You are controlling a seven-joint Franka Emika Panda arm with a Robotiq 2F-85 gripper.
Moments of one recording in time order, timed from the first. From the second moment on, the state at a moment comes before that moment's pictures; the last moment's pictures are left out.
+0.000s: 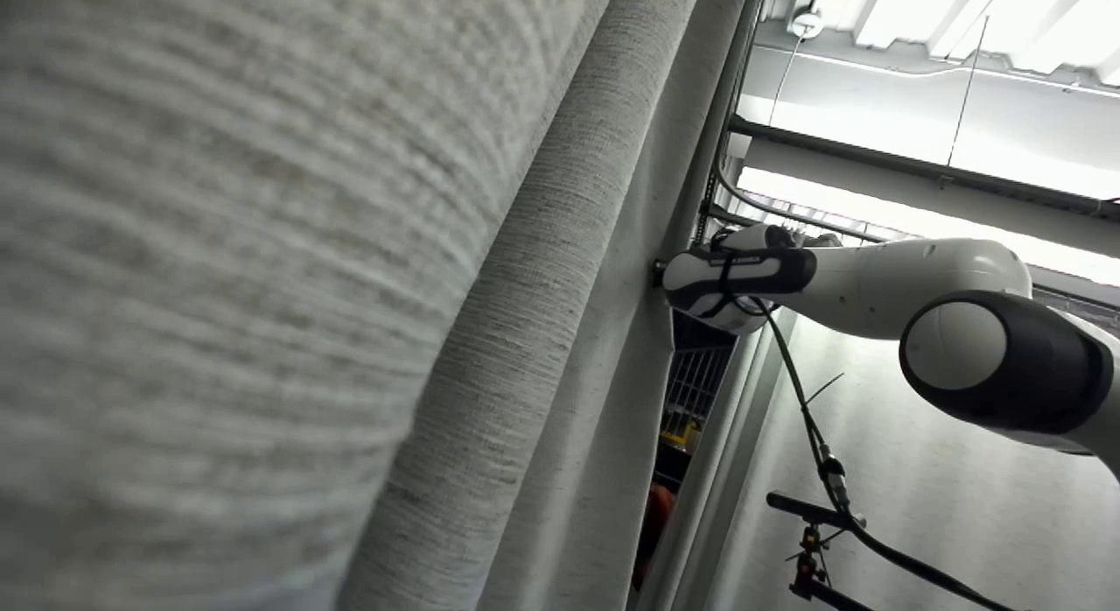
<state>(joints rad) -0.17 0.39 -0.42 -1.21 0.11 3.05 -0.02</state>
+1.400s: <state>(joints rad) -0.46 0.19 0.21 -1.53 0.47 3.09 -0.20</state>
